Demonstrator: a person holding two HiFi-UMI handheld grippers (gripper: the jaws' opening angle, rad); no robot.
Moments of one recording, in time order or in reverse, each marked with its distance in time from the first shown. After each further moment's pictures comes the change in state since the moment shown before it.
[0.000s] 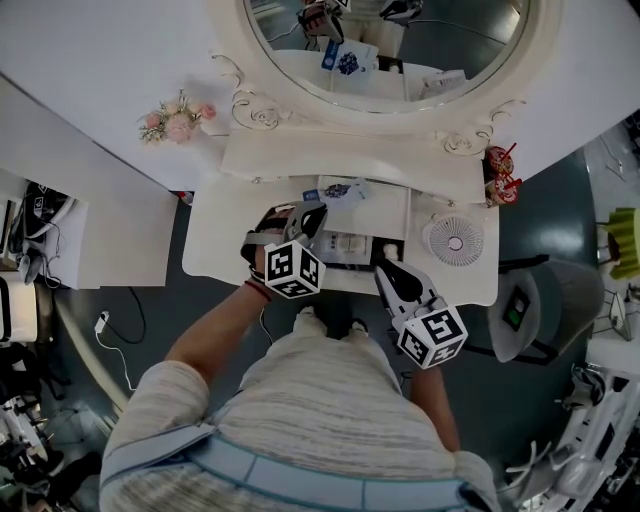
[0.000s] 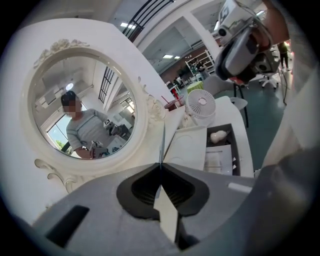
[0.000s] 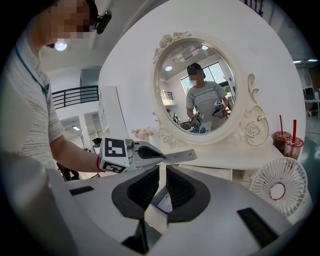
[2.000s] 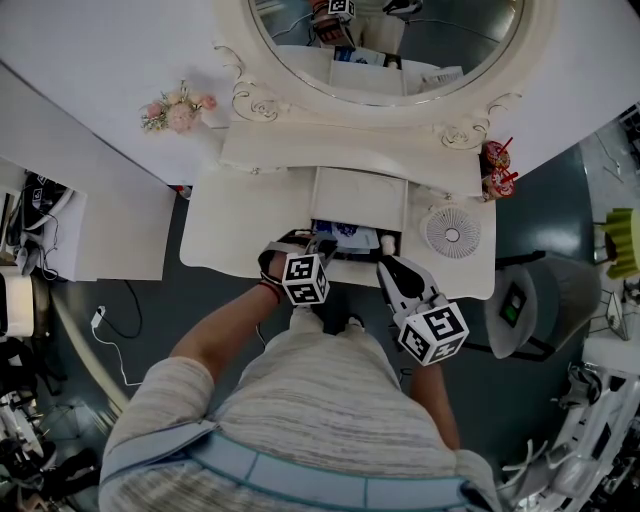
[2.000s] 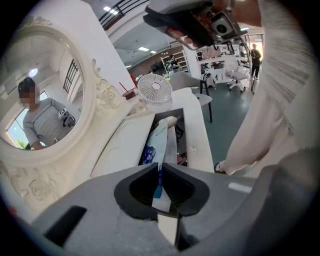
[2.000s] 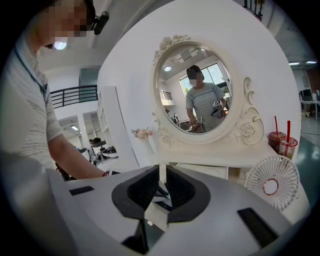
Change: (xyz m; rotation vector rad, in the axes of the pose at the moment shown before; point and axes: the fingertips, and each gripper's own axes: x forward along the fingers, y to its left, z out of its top) left arm 0.026 -0.145 -0.033 0.086 0.060 -0.378; right arm -0.017 0.002 -0.005 0.001 -0.001 -0.020
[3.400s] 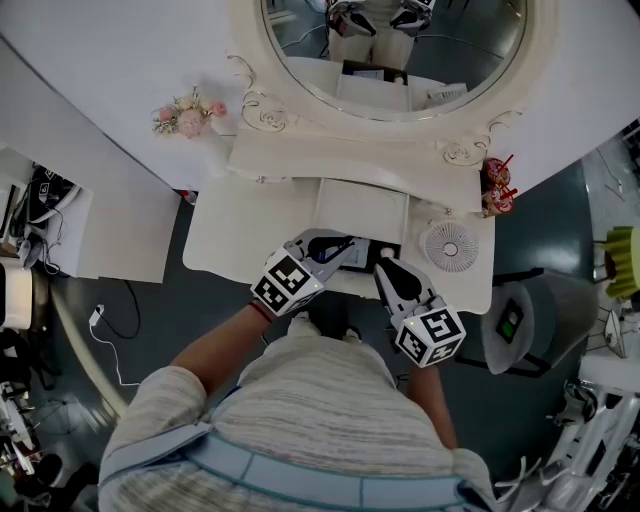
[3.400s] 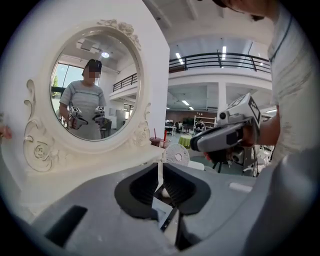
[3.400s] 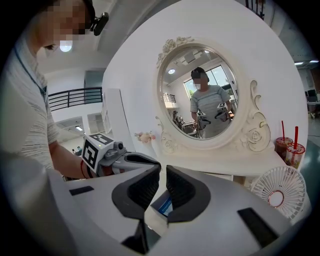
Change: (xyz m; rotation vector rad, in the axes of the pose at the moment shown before) left arm -0.118 0.071 0.094 -0.630 -0.563 0.025; right arm 0.009 0.002 0.018 -0.025 -0.032 0.043
